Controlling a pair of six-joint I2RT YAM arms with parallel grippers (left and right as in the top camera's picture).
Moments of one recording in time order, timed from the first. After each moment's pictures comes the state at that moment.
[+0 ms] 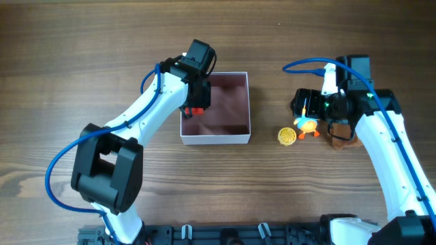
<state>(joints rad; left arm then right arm) -0.45 1.90 1.43 -0.87 -0.09 -0.40 0.03 1.41 1.10 -0.88 -0.14 0.17</state>
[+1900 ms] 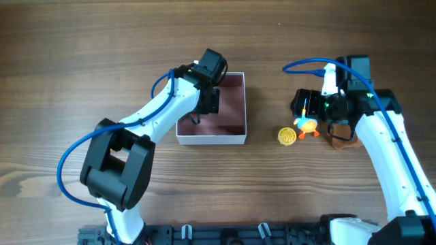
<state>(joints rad) -0.52 1.94 1.40 -0.82 -0.10 -0.41 0.03 1.41 1.10 -0.88 -0.14 0.17</state>
